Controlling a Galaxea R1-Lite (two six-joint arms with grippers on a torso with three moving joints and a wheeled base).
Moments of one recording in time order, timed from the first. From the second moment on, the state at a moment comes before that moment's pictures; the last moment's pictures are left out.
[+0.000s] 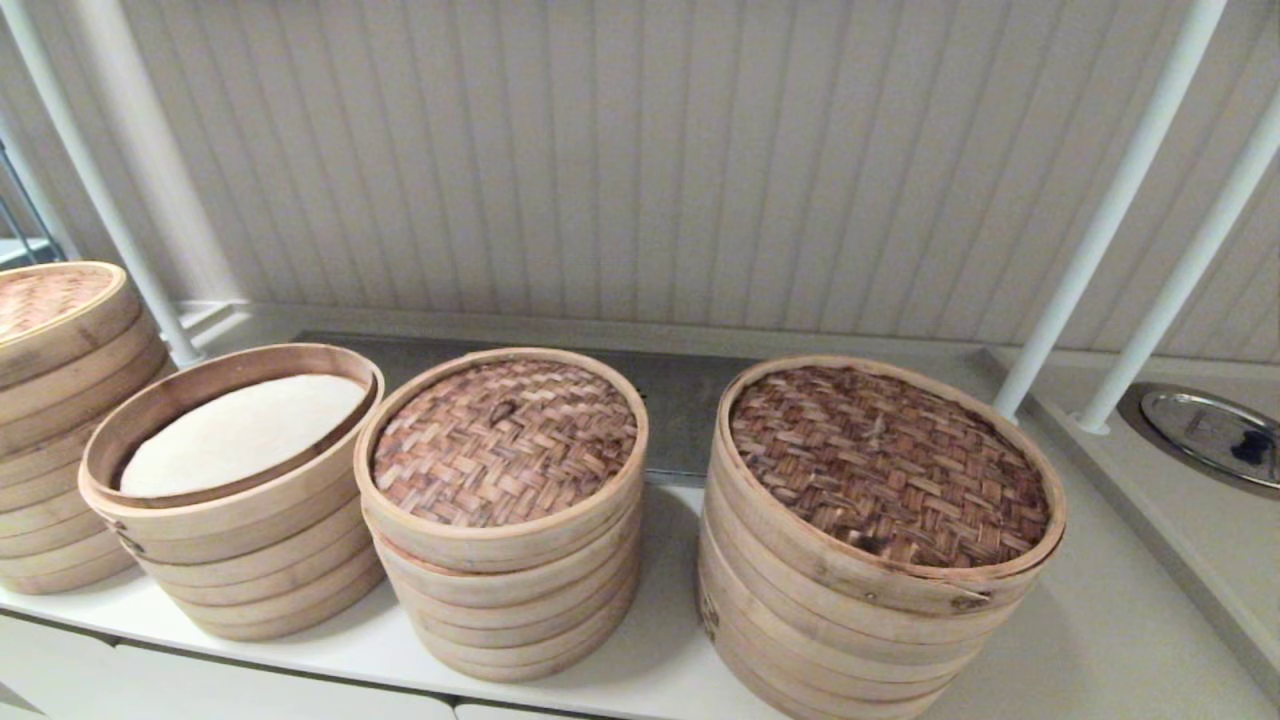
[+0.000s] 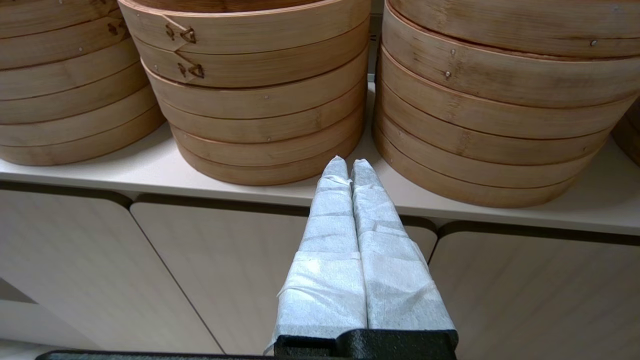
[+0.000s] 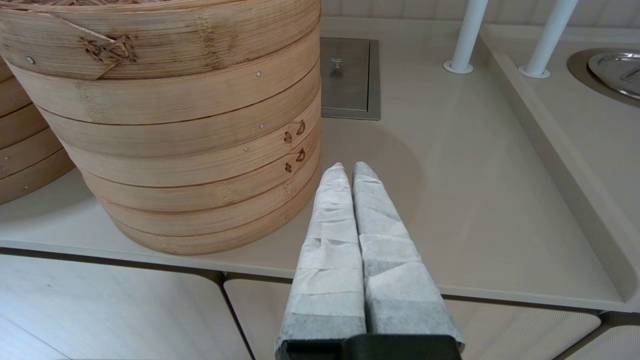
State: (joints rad) left arm -0.01 0.00 -0.03 0.10 0.00 0.03; right arm 0.01 0.01 0.00 0.00 0.00 0.03
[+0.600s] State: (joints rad) left arm -0.01 0.00 -0.02 0.07 0.00 0.02; right arm 0.01 0.01 0.00 0.00 0.00 0.03
